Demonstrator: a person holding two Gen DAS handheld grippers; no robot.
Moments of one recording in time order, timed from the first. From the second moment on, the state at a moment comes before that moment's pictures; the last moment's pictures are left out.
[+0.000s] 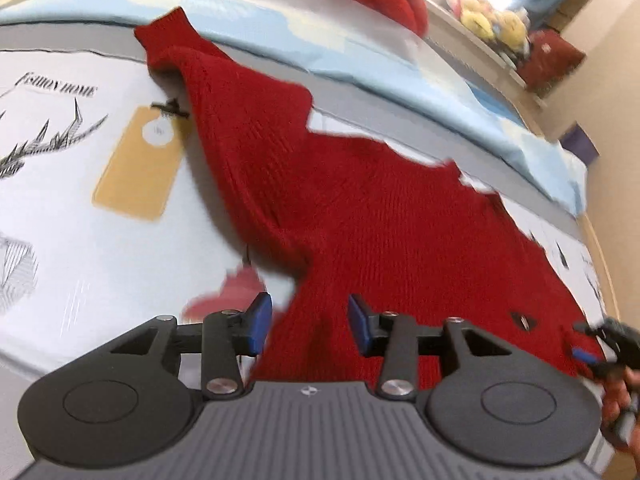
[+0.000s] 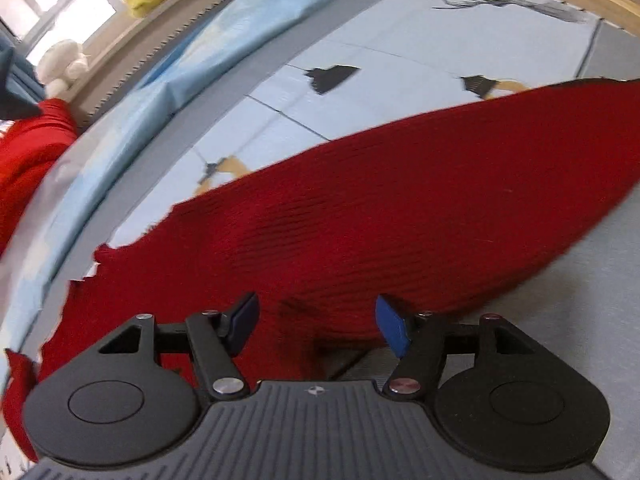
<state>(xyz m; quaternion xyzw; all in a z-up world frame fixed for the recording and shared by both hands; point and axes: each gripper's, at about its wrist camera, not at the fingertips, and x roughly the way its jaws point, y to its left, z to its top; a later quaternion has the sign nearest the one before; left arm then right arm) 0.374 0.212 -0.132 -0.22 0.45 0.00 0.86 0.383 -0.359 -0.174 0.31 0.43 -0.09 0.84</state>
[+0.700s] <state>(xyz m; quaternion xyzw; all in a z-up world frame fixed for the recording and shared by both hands) 0.487 0.347 -0.148 -0.43 0.33 0.10 0.83 0.400 -0.361 -0.197 0.30 0.42 -0.11 0.85</state>
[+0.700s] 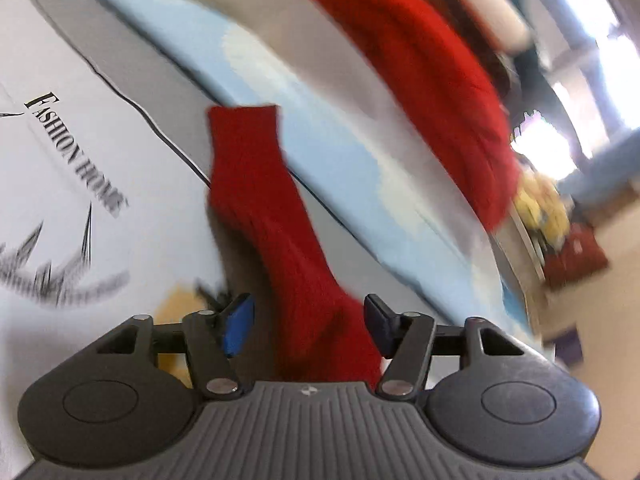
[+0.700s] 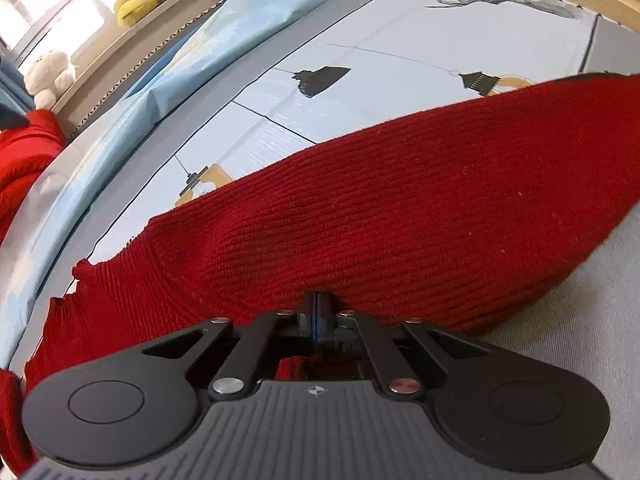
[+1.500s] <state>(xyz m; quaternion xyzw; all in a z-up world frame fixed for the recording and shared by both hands) 0.336 0.528 -0.140 -0.38 0.32 0.33 0.80 0.426 -0.327 -0.199 0.32 0.42 0.04 0.85</state>
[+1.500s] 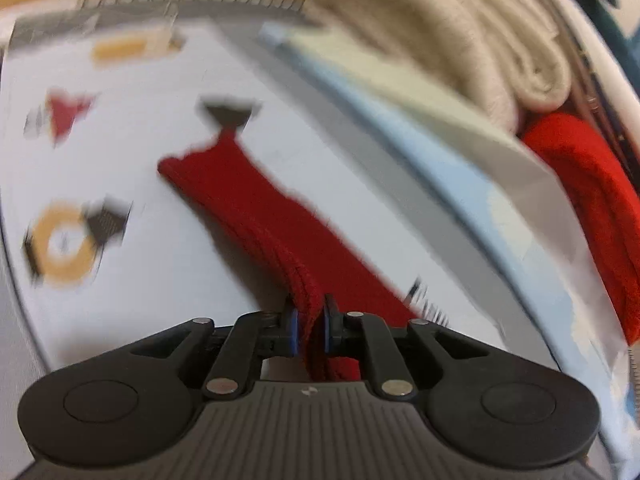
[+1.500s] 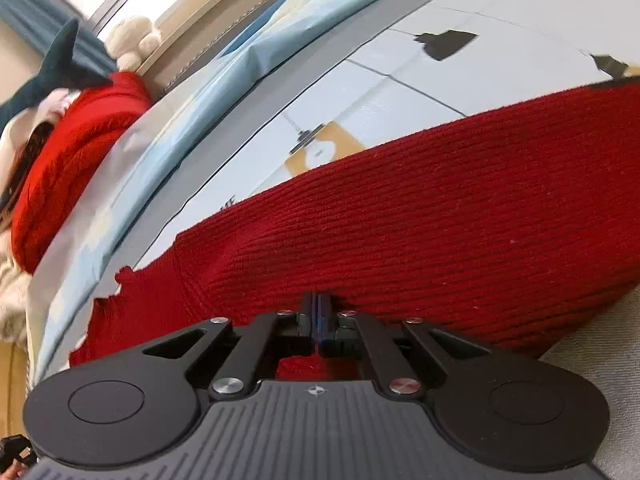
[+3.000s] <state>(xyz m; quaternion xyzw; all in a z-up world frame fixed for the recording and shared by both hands) 0.029 0.172 -0.075 -0.11 0.42 0.10 0.90 0.086 -0.296 -0.174 0.16 0.52 0.01 0.84</state>
